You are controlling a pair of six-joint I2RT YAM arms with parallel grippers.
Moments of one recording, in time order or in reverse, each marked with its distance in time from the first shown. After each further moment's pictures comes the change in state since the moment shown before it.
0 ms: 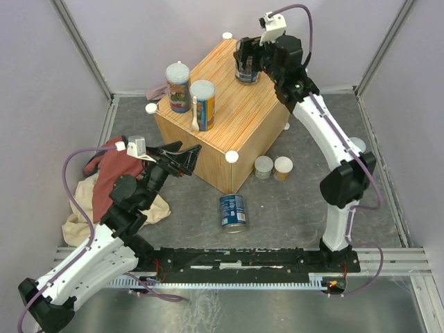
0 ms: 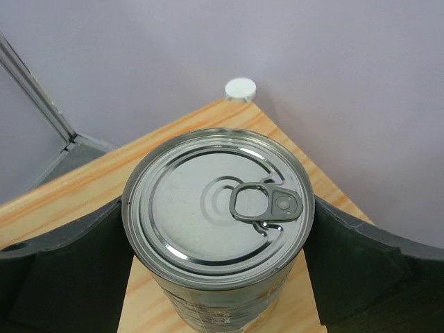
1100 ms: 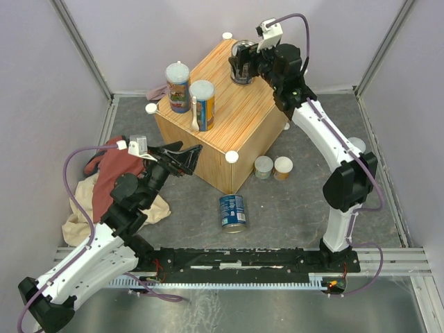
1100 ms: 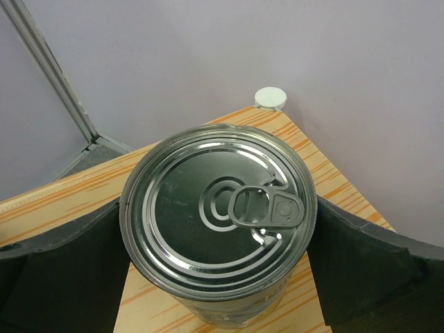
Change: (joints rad) left arm -0.002 0.013 0.011 -0.016 -0.004 0.001; right arm 0.005 0.009 -0.087 0.180 -0.091 -0.016
